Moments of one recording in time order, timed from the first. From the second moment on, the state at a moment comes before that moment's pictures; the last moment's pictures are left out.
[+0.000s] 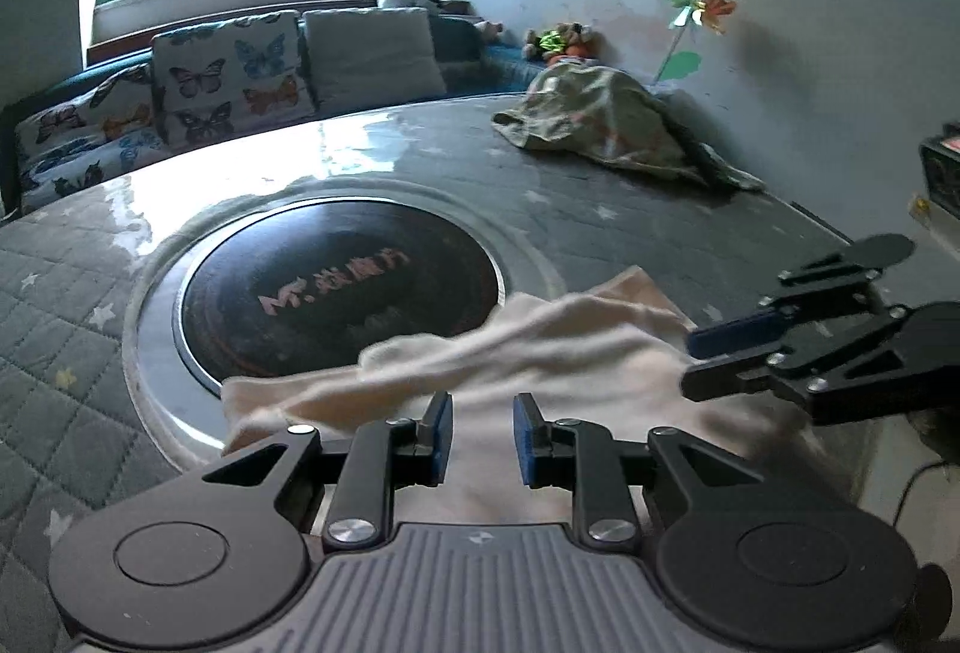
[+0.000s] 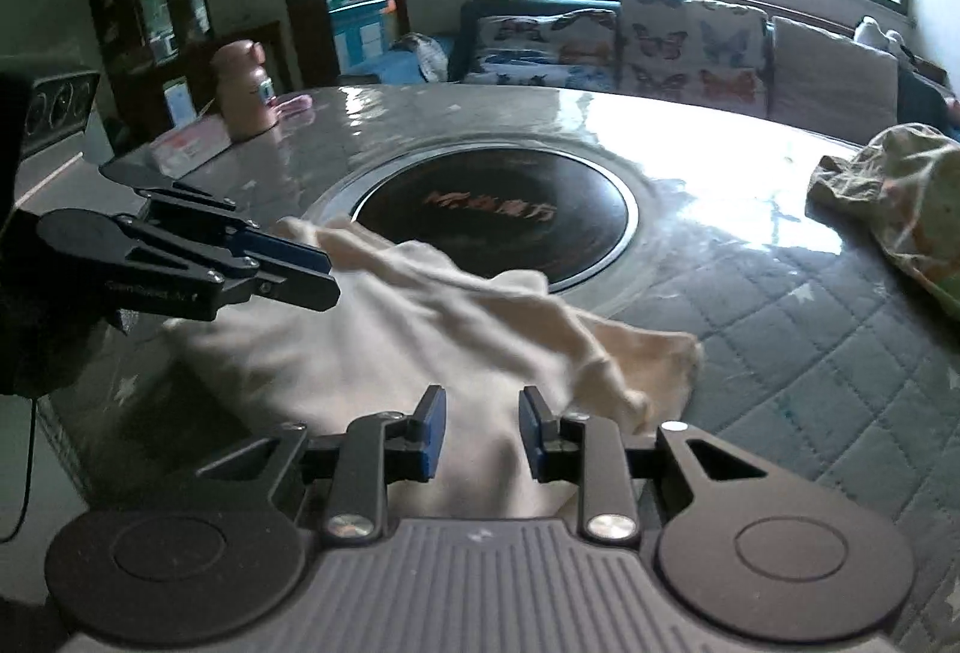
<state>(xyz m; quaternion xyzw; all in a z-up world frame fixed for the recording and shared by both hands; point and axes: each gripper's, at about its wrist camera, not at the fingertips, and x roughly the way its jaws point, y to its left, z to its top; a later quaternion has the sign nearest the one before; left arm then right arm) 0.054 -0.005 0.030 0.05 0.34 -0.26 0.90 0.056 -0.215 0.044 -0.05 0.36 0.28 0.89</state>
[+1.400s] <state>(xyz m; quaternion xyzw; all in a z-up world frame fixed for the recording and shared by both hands) 0.060 0.046 0.012 0.00 0.35 -0.17 0.92 0.050 -0.221 0.043 -0.05 0.36 0.28 0.89</state>
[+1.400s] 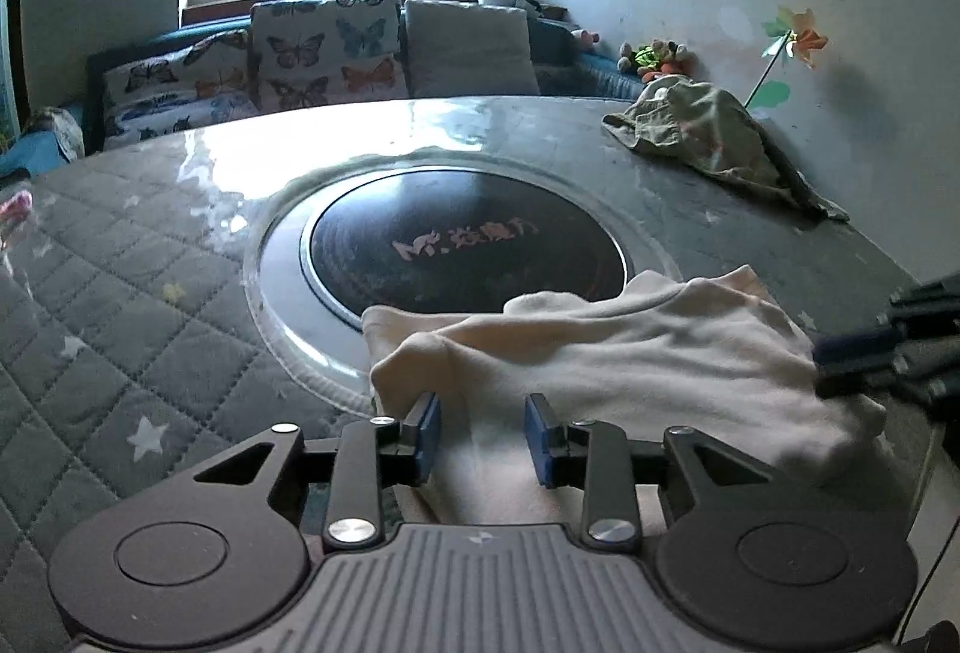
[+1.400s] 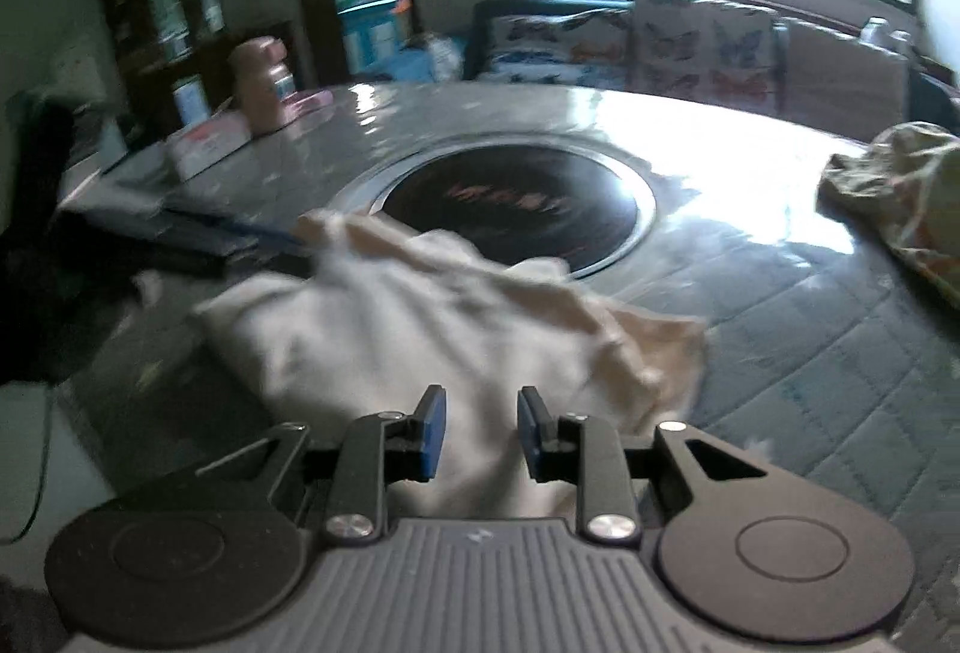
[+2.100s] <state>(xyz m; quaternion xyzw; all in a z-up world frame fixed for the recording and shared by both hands) 0.093 0.042 0.007 0.02 0.35 -0.16 0.92 0.114 -0.197 0.025 -0.04 0.37 0.25 0.89</state>
